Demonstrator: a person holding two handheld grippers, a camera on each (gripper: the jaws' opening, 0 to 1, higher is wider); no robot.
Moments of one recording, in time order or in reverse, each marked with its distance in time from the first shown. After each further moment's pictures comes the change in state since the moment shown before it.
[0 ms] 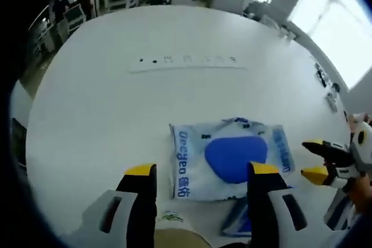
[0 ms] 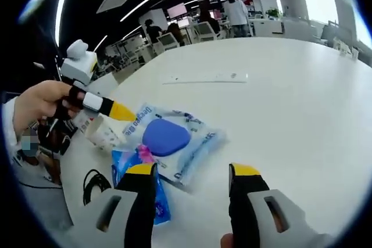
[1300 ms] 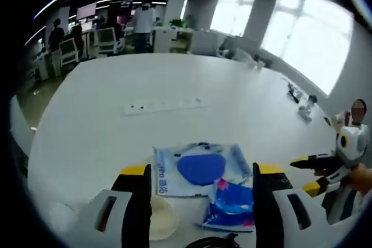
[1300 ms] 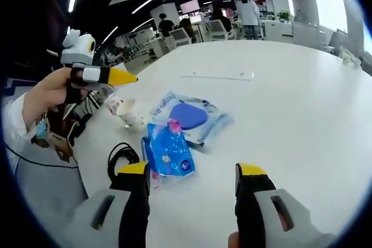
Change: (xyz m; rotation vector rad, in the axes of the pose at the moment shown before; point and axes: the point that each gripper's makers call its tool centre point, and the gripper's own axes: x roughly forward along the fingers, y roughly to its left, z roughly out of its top) left arm -0.097 -0.046 0.007 0.080 -0.321 -0.113; right arm -0.087 0.030 -0.020 -0.069 0.026 0.045
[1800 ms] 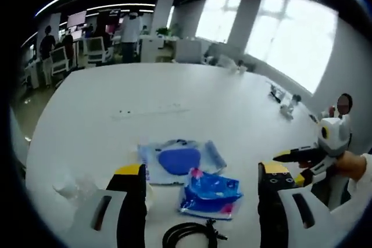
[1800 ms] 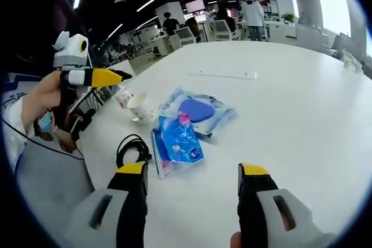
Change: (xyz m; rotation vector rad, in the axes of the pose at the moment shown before) left arm -0.038 -0.030 -0.005 0.035 -0.082 -0.103; right arm -0.023 0.010 -0.011 -0.024 0.012 0.010
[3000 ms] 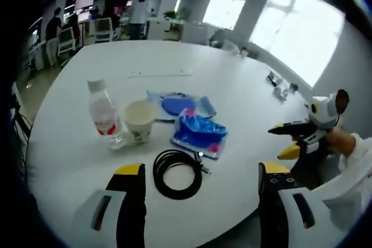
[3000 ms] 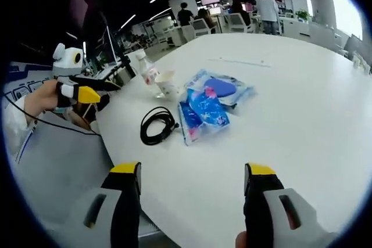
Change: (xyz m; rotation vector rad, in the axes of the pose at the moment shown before) left arm -0.105 -0.017 -0.104 -0.062 0.118 -0.002; right arm -0.037 0.045 -0.055 -0.056 0.061 0.089
